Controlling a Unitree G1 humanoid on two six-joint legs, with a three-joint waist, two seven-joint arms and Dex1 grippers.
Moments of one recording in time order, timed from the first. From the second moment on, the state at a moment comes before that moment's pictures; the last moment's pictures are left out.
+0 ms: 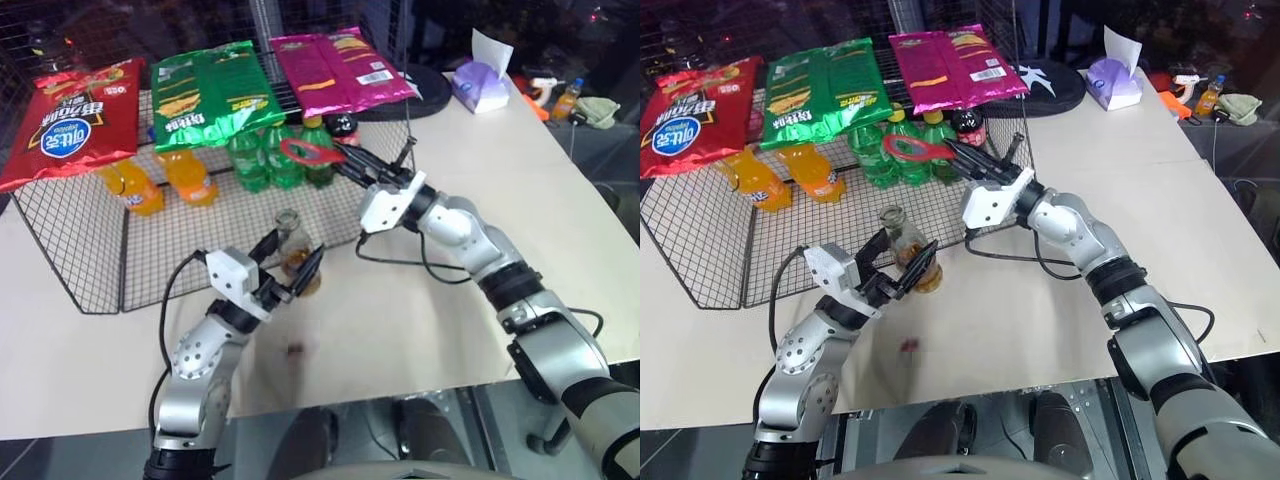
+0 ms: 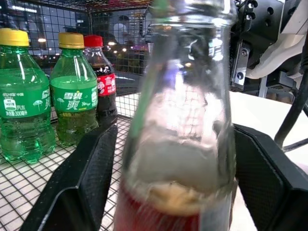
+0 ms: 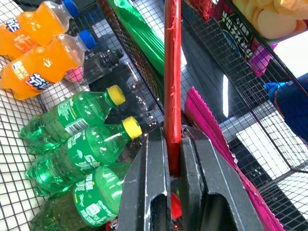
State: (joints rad) left arm 0.06 0.29 0.03 -0.34 -0.39 -0.06 -0.56; right arm -0.89 -0.30 0.35 0.57 -0.44 -0.77 0.15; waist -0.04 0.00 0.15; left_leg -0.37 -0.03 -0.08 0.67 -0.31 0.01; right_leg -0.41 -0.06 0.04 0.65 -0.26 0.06
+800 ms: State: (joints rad) left arm 0.14 0.31 0.04 -0.35 -0.40 -0.06 -0.59; right arm -0.72 -0.28 0.33 0.44 -0.21 -0.60 0.37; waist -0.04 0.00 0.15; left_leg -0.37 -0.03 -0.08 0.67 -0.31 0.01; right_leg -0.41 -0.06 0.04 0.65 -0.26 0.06
